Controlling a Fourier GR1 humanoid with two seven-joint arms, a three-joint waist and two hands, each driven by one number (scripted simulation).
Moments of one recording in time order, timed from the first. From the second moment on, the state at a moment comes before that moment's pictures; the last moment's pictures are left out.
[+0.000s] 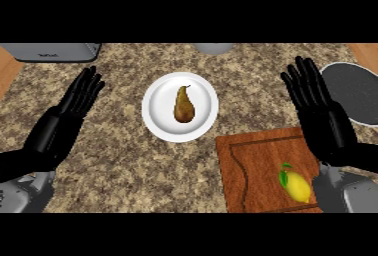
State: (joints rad) left arm -0.24 0.58 -0.33 -1.68 0.43 0.17 -0.16; right arm -0.23 -0.20 0.07 -1.71 -0.30 0.02 -0.05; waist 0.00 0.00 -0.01
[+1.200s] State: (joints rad) left arm -0.12 0.40 -0.41 -1.51 0.55 0.21 0.06; right arm -0.33 -0.81 0.56 -1.86 0.80 0.26 -0.46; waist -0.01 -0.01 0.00
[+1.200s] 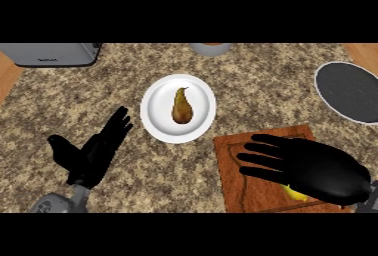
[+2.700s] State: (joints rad) left arm -0.11 0.32 -0.35 -1.51 0.47 0.16 0.11; right arm -0.09 -0.74 1.06 -1.91 1.76 0.59 0.27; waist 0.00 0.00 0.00
